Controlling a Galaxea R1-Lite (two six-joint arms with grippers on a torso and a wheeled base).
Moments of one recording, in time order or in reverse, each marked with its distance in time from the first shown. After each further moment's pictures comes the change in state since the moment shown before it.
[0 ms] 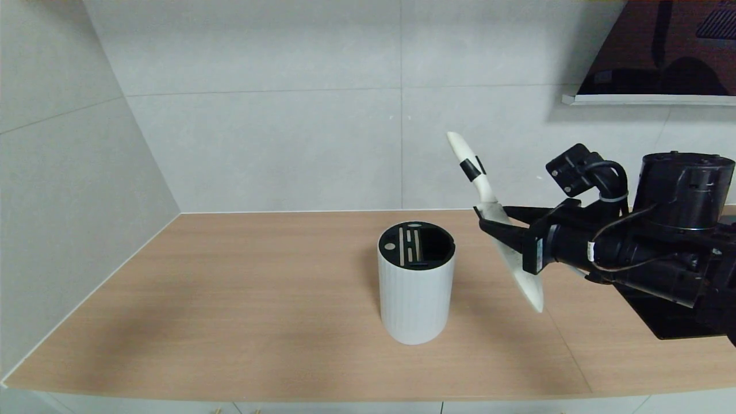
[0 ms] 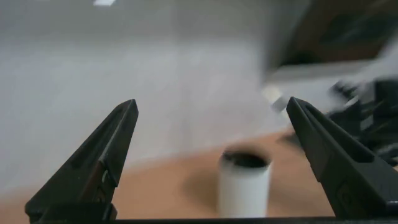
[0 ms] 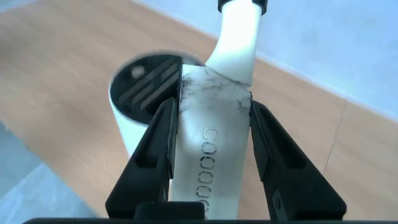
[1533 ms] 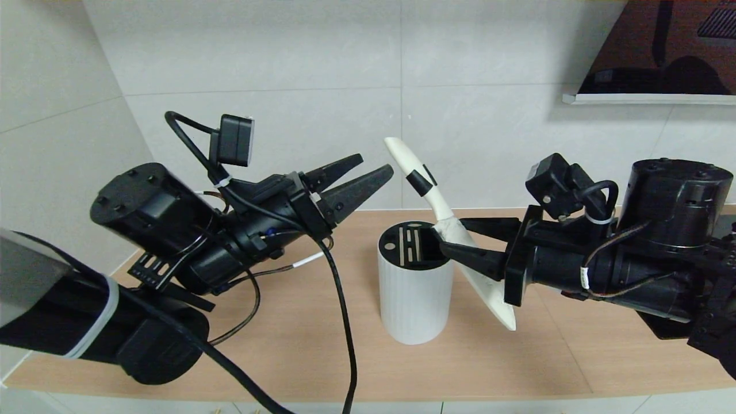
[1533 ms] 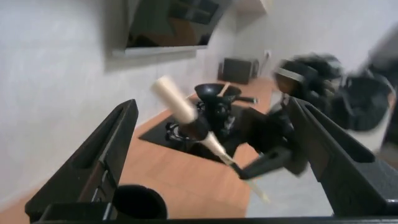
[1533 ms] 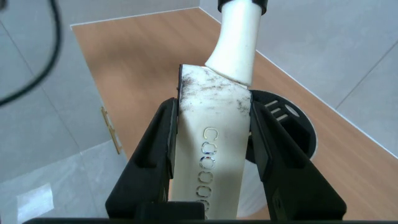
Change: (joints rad) left arm -0.239 1.035 -0.251 -0.639 -0.082 -0.392; right arm 0.121 0.010 0.021 -0.086 0.210 -0.070
